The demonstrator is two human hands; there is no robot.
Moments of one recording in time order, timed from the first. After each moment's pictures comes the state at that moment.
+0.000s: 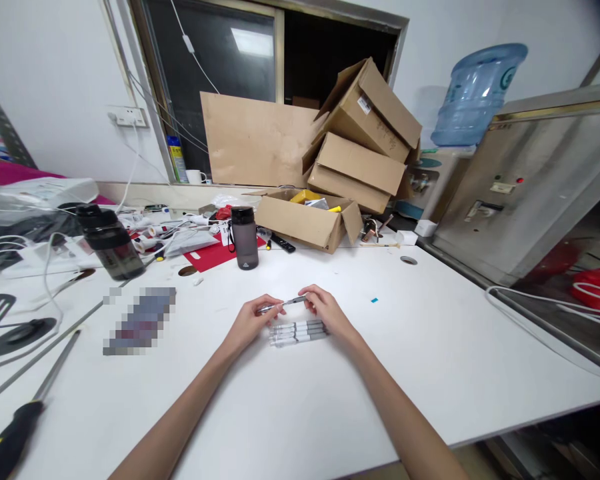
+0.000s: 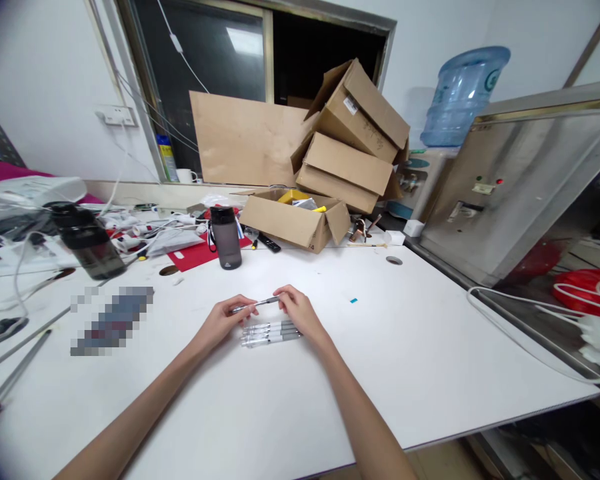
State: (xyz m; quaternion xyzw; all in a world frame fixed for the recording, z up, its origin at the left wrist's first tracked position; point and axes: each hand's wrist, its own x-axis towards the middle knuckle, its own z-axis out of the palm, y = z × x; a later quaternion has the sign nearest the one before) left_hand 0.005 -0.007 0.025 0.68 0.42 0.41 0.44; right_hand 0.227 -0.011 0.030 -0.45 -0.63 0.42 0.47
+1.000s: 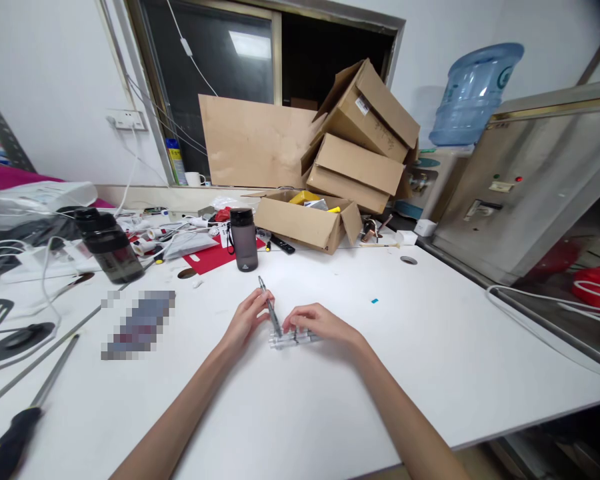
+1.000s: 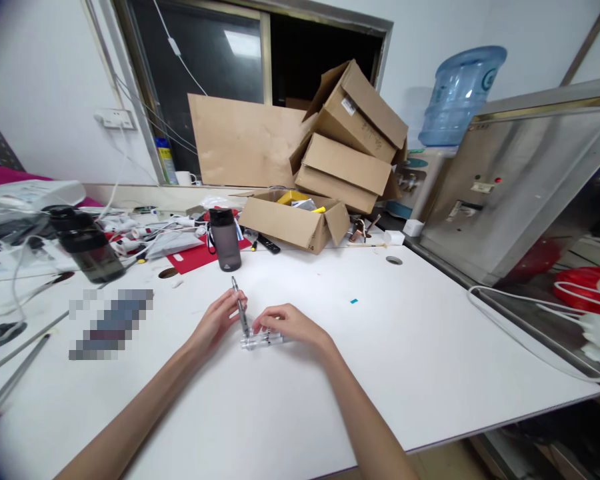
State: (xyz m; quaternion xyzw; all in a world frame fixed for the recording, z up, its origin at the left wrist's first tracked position) left_hand 0.006 -0.005 0.025 0.52 0.33 0.53 0.59; right_hand 0.227 -0.028 0.047 -0.32 -0.73 0.52 0.30
